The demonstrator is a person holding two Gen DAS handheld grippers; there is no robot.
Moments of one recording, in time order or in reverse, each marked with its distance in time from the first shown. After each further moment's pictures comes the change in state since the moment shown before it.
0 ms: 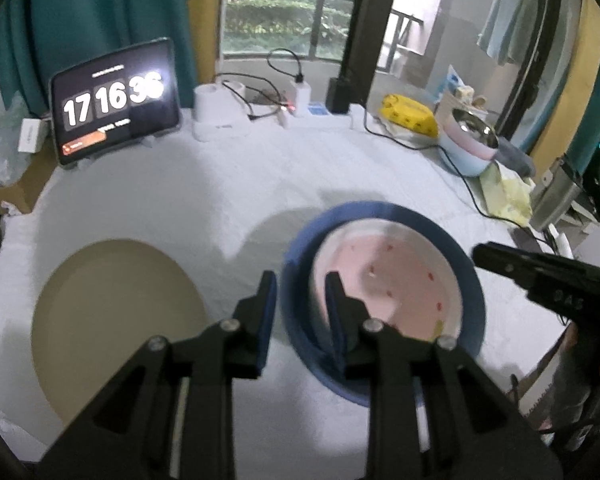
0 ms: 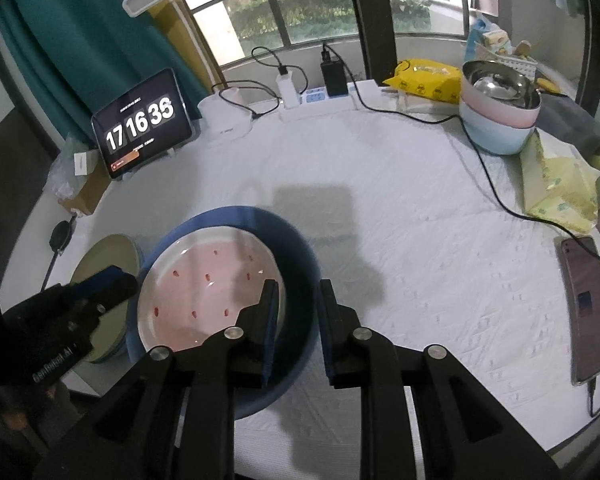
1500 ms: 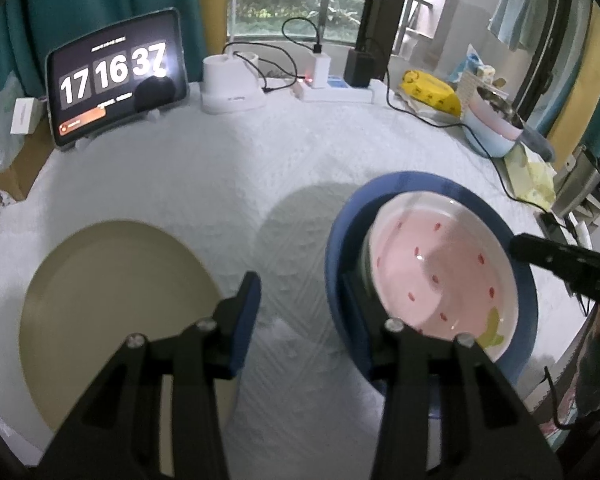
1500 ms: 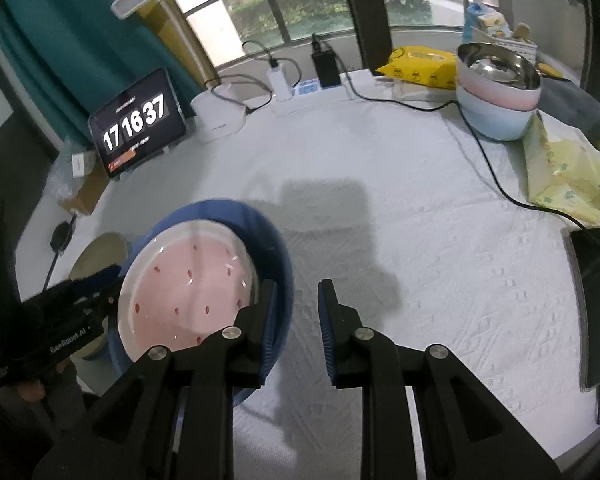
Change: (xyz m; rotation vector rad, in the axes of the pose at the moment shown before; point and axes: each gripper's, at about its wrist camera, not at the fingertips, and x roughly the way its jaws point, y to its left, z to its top) left arm 0.037 0.015 -0.011 0.014 0.064 0.014; right arm 0.021 -0.018 -0.008 0.002 0.031 0.033
